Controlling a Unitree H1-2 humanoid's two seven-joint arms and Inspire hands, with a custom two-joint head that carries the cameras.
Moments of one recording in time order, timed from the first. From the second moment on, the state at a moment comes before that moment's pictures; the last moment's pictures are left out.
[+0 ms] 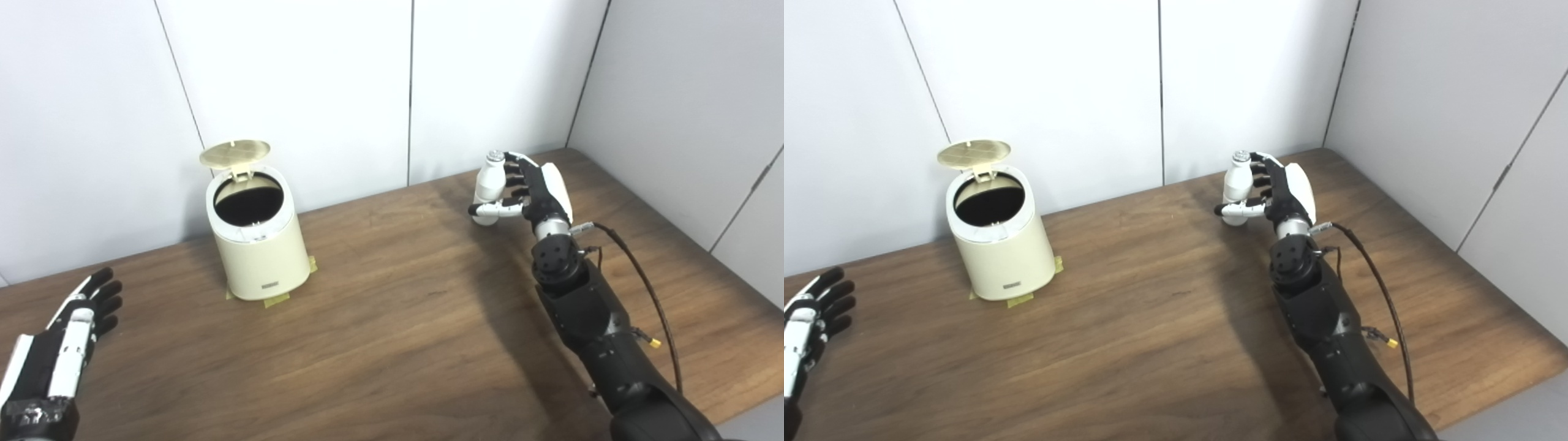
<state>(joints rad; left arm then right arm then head) -0.16 0.26 0.04 -0.40 0.01 0.47 -0.14 -0.44 -0.39 -0.14 0.36 -0.30 0.26 -0.27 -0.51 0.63</state>
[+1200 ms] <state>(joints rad) -0.14 0.26 0.05 -0.40 0.04 0.47 -0.16 -0.45 -0.38 -0.15 0.43 -0.27 0.20 -0.29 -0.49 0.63</state>
